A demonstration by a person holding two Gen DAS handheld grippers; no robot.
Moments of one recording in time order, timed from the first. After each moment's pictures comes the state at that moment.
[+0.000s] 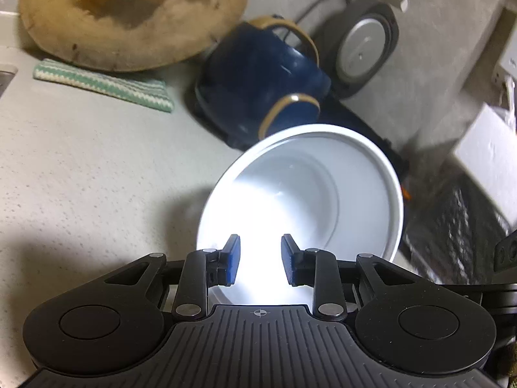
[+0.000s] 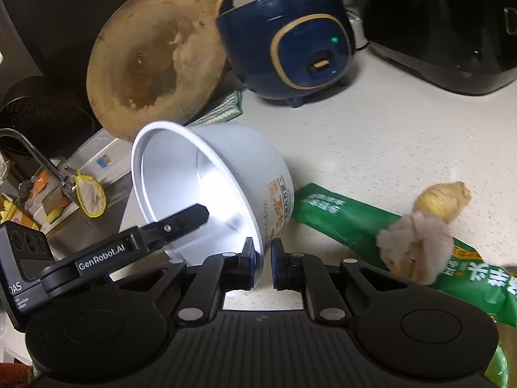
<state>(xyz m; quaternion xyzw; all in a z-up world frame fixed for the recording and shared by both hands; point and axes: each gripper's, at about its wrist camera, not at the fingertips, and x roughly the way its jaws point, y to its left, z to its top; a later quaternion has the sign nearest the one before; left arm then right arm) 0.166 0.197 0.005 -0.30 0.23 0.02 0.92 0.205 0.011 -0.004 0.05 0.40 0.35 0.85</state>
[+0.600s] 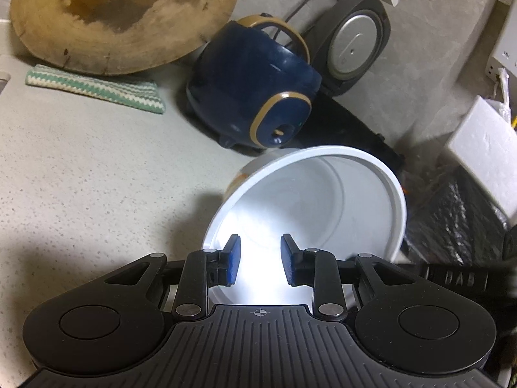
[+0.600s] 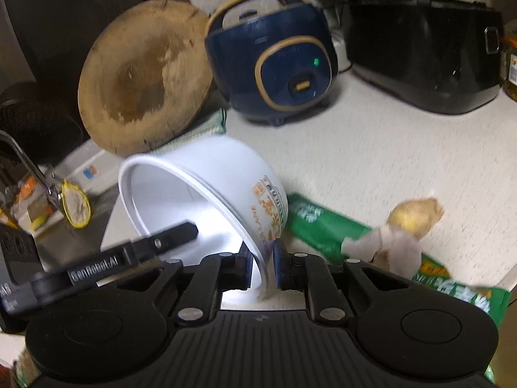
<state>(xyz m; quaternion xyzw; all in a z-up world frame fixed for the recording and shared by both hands) 0.164 0.191 0.010 -0.30 0.22 0.01 0.93 0.198 -0.001 0.009 0.04 0.36 0.32 0.87</state>
